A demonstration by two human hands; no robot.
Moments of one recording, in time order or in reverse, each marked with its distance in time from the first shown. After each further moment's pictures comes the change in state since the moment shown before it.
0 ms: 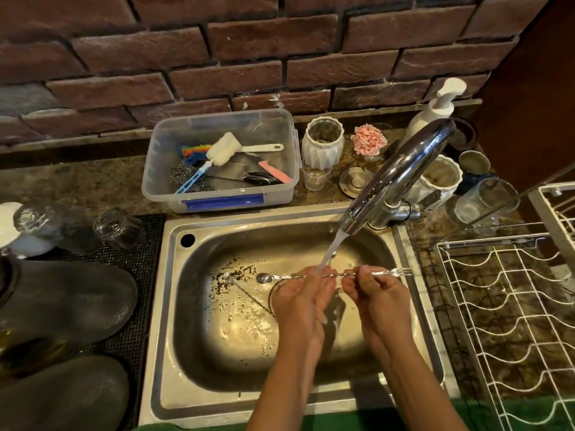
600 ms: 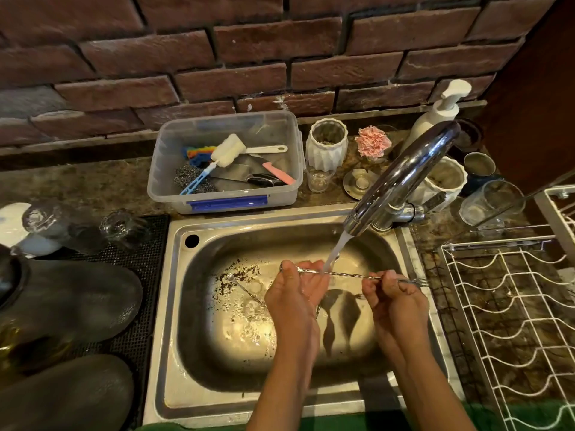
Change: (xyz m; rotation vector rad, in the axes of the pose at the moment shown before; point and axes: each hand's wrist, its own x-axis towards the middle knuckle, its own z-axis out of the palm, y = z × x) left_hand 0.003 0.008 0.000 0.009 0.002 0.145; right_hand 0.009 -0.001 -0.014 0.216 0.094 0.060
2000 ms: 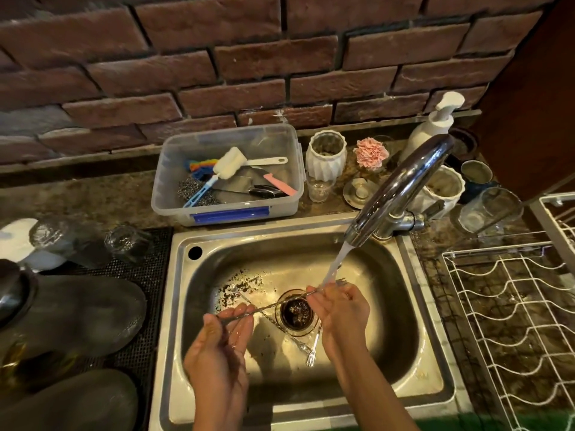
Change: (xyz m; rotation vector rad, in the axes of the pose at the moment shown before) left_hand -0.014 0.068 -0.090 -0.051 0.248 0.079; right_hand -0.014 0.062 0.060 -0.077 0.055 0.057
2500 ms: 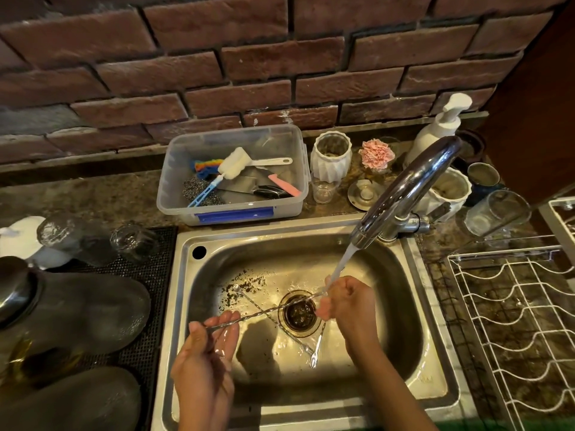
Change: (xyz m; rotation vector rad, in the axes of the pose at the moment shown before) left_hand 0.016 0.010 -0.020 -0.091 0.037 -0.009; right_hand 0.019 -0.009 -0.016 -0.572 -0.159 -0.226
